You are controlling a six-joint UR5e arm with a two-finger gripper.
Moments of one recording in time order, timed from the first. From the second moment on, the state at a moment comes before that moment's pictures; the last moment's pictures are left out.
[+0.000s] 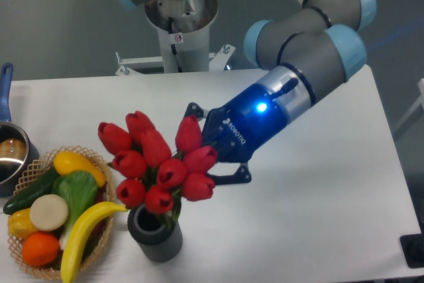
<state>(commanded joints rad) 2.54 -2.06 -1.34 -0.79 0.12 0.85</state>
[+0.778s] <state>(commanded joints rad) 2.54 -2.06 -1.38 -0.80 0.10 0.85</state>
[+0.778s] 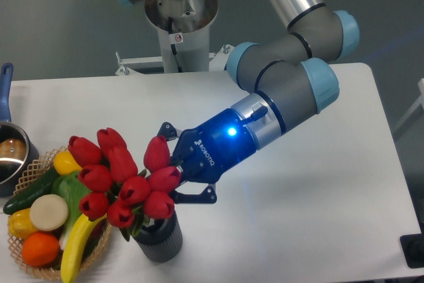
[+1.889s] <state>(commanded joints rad) 2.50 -2.08 -1.64 -0.79 0.17 1.07</state>
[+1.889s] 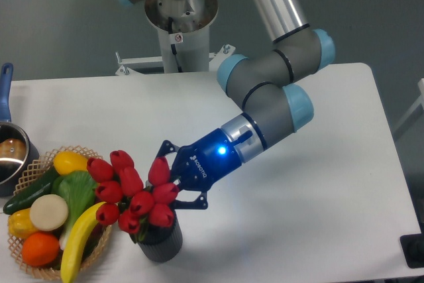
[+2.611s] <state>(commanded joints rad) 2.57 -2.09 -1.66 -0.79 0.23 1.10</state>
